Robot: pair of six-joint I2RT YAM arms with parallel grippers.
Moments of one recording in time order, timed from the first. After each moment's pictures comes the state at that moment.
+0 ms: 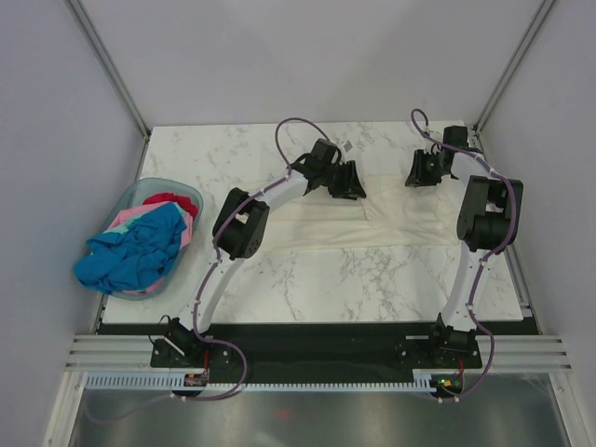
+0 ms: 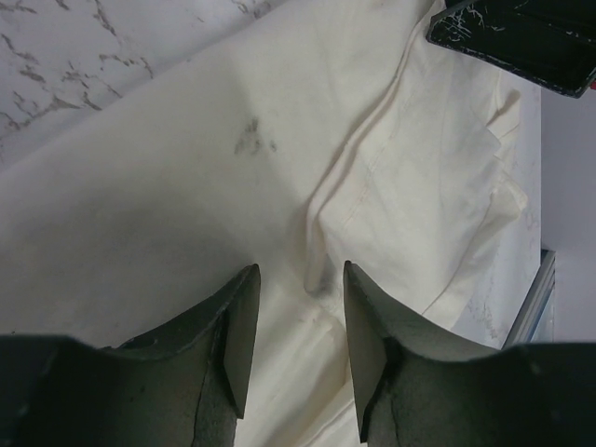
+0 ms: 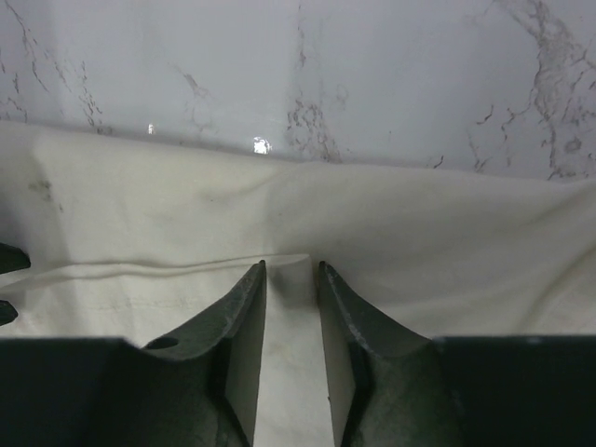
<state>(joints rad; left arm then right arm) -0.62 2.58 2.13 -0.25 0.51 -0.60 -0.15 2.21 1.68 -0.49 -0.42 -0.08</state>
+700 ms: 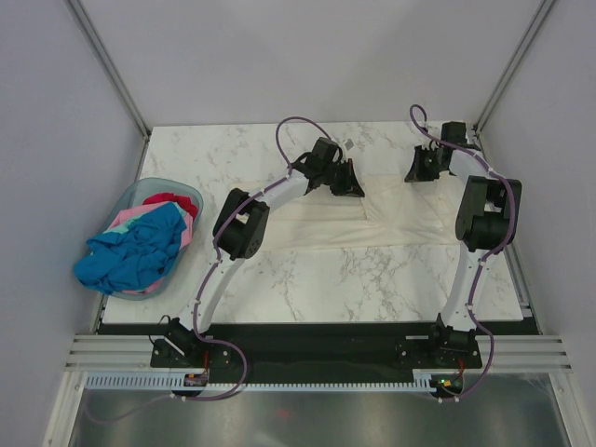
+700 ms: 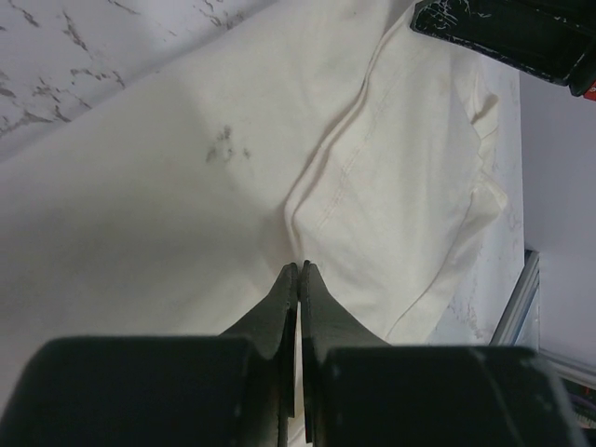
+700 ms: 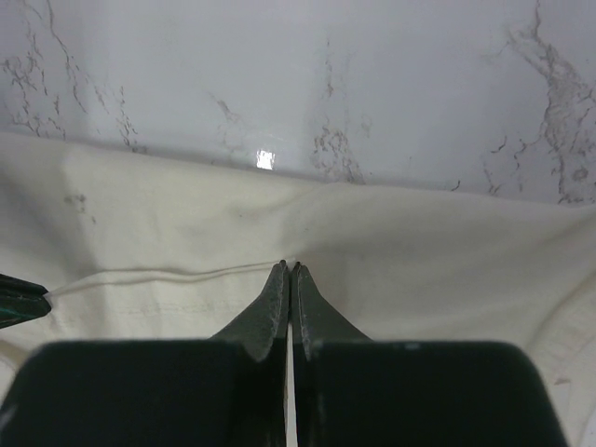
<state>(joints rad) -0.62 2.58 2.15 -0.23 0.53 -0.63 -0.14 2.21 1.71 -0.50 -0.43 -0.06</state>
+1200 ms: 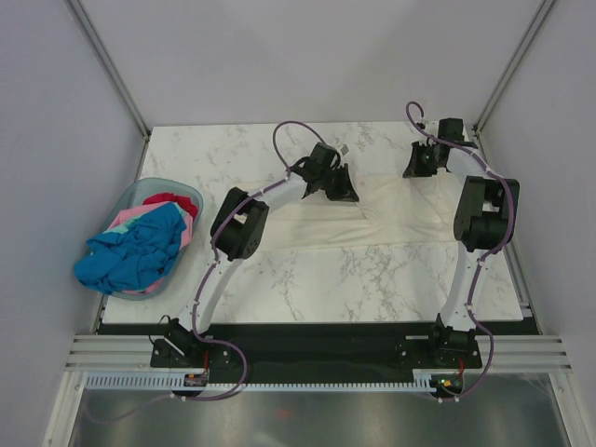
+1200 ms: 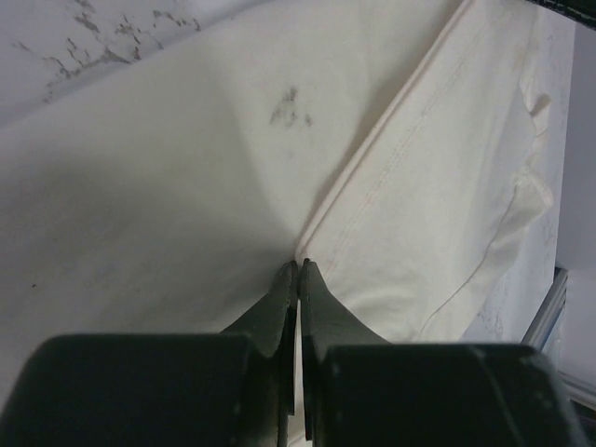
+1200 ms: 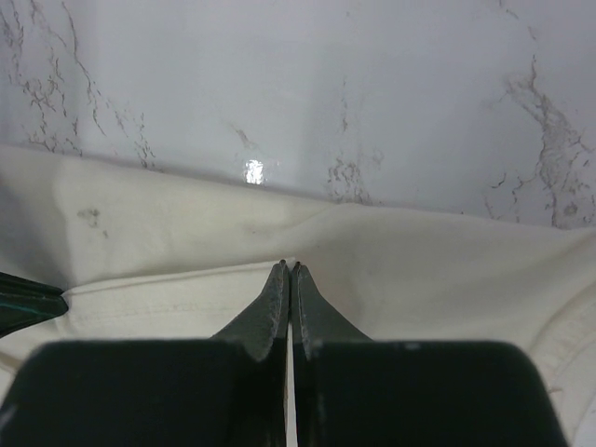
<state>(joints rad) -0.62 2.55 2.06 -0.22 0.46 -0.63 -0.12 2.21 1.74 -0.48 -0.41 -0.06</state>
